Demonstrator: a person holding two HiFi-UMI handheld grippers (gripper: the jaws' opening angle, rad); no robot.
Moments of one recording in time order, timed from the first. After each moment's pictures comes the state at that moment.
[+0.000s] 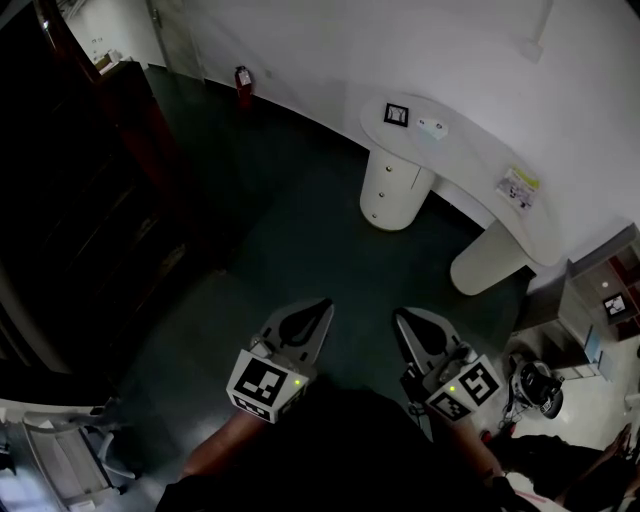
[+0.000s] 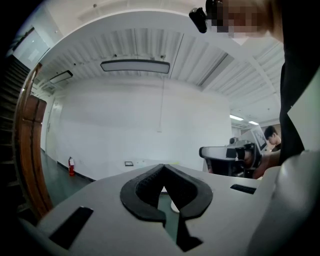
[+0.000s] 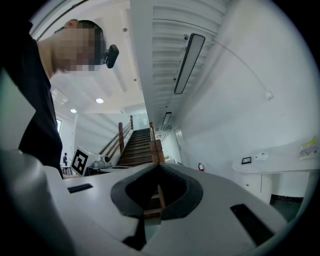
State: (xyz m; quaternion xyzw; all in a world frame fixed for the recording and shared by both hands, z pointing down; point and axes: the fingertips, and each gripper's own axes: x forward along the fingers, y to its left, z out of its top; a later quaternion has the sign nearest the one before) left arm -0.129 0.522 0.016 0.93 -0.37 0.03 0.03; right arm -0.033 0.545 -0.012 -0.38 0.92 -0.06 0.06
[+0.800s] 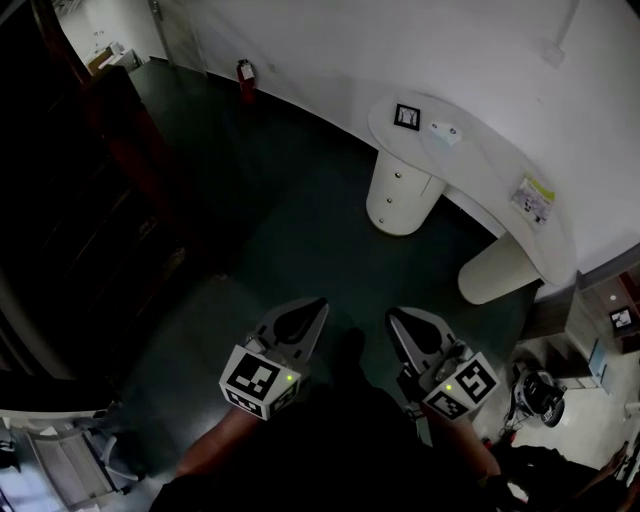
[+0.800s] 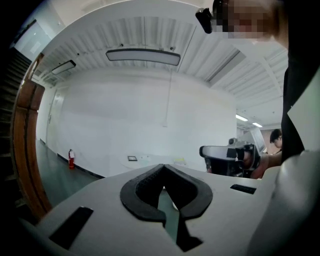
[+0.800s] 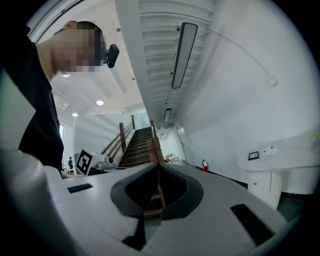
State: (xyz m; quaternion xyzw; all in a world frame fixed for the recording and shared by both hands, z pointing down) left arm -0.136 0.425 0.039 0.92 -0.37 0.05 0.07; right arm -0.041 0.447 0.006 -0.35 0.93 -0.09 0.06
